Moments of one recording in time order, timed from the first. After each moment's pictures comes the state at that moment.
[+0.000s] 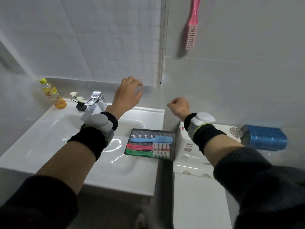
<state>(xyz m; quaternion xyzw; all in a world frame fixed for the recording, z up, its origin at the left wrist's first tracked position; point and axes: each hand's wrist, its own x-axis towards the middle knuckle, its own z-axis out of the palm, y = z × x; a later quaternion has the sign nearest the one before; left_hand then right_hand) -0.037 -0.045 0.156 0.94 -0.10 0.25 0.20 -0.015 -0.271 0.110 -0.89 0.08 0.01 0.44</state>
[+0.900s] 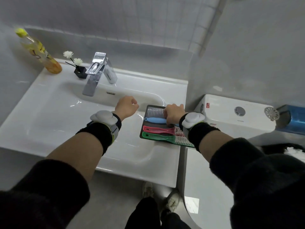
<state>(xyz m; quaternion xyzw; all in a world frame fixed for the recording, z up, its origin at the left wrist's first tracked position) -0.010 0.060 -0.052 0.93 0.14 -0.11 0.31 -0.002 -0.163 -0.039 -0.96 -0.14 0.25 0.04</state>
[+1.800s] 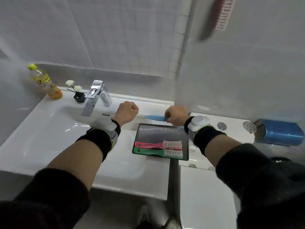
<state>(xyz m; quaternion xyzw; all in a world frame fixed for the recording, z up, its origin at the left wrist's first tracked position) -0.002 0.026 0.022 0.94 0.07 -0.04 0.34 0.012 -0.211 0.033 -0.97 -0.15 0.15 0.08</state>
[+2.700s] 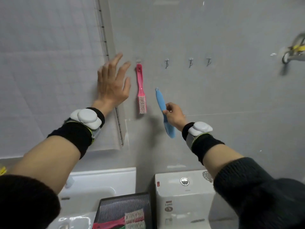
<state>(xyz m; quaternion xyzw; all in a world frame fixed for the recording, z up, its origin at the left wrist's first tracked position) 0.050 -0.164 0.376 0.74 -0.21 0.64 0.04 0.039 -0.403 0.276 -0.86 0.04 -0.19 0.47</state>
